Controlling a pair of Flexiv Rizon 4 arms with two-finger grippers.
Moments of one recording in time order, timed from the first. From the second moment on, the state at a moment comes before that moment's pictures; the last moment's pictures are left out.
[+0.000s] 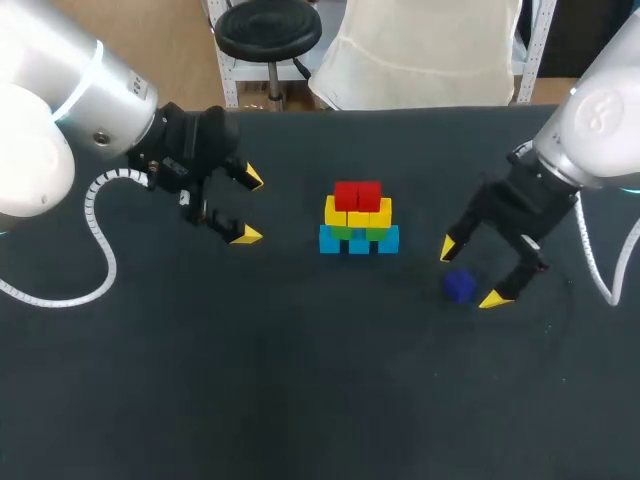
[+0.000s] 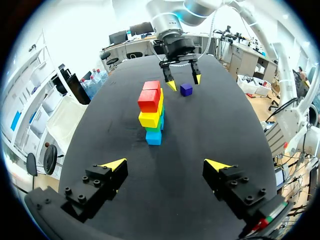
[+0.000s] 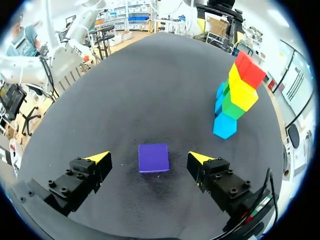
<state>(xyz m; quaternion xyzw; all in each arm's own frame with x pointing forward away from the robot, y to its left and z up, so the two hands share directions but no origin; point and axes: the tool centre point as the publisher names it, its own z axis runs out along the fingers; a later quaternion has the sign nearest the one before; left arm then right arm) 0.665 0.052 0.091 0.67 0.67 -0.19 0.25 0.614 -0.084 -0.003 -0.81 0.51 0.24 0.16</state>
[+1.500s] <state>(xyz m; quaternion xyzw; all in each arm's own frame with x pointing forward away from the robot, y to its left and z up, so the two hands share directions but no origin) 0.665 0.052 0.091 0.67 0.67 -0.19 0.25 0.685 -0.059 0.111 -0.63 0.70 0.21 0.26</state>
